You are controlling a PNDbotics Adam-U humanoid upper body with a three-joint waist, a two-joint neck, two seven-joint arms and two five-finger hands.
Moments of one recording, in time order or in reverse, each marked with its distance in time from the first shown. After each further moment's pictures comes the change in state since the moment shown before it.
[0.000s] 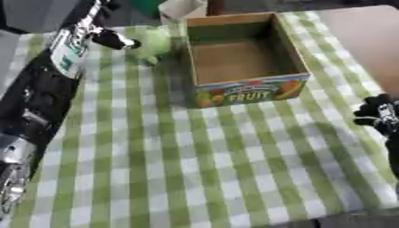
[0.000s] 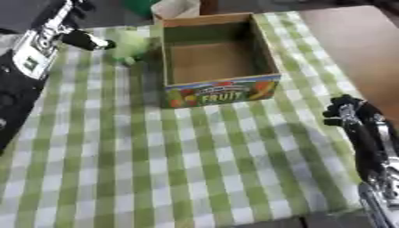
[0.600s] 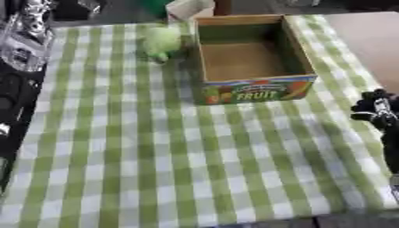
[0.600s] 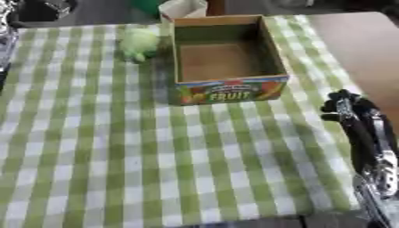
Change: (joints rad) left arm 0.064 0.059 0.031 -0.096 0.327 0.140 0.155; right arm 0.025 0.002 -0.012 0.005 0.000 -0.002 -0.013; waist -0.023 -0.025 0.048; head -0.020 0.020
